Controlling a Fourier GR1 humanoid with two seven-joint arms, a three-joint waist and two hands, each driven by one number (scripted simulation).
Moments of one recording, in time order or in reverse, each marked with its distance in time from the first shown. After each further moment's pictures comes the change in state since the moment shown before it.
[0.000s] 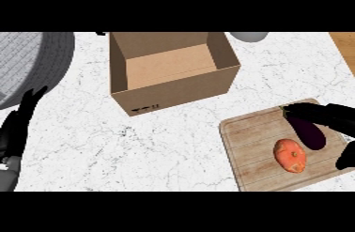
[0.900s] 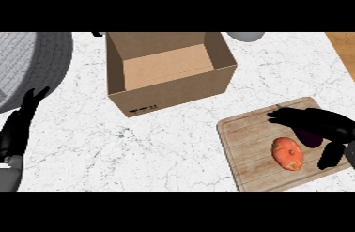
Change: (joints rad) left arm -0.005 -0.077 0.095 0.015 -0.091 -0.071 -0.001; right arm 0.011 0.146 -0.073 0.020 0.252 0.021 0.029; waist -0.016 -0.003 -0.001
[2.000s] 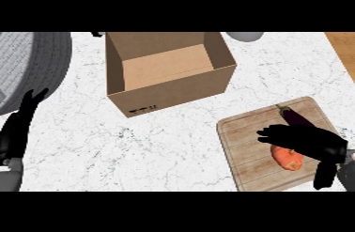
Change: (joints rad) left arm 0.022 -0.054 0.067 -0.045 -0.071 -0.044 0.024; right arm 0.176 0.017 -0.006 -0.315 0.090 0.105 0.167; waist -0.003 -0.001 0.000
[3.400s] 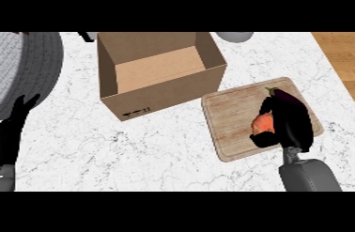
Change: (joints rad) left arm 0.038 -0.007 0.053 -0.005 -0.021 -0.017 -0.004; right arm 0.044 0.524 -0.259 -0.242 0.333 -0.422 1.125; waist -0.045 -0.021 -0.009
